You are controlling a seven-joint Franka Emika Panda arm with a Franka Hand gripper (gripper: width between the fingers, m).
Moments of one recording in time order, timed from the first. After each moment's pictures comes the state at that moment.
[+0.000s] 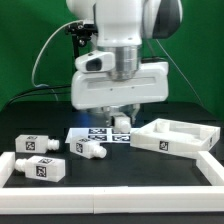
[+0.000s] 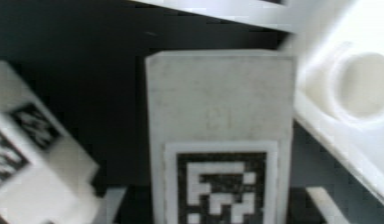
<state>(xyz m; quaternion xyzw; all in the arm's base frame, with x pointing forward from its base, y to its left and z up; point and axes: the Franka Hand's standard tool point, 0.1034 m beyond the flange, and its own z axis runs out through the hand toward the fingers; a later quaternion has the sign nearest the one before) 0.420 -0.013 0.049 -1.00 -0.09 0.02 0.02</state>
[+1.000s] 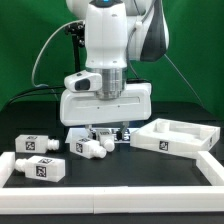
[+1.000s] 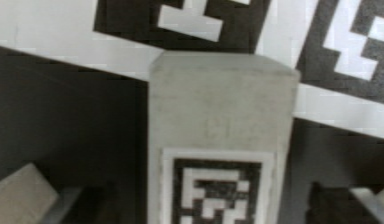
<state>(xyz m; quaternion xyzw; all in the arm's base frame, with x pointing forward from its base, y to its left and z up) 0.399 -0.027 0.012 -0.99 -0.10 0.02 0.01</state>
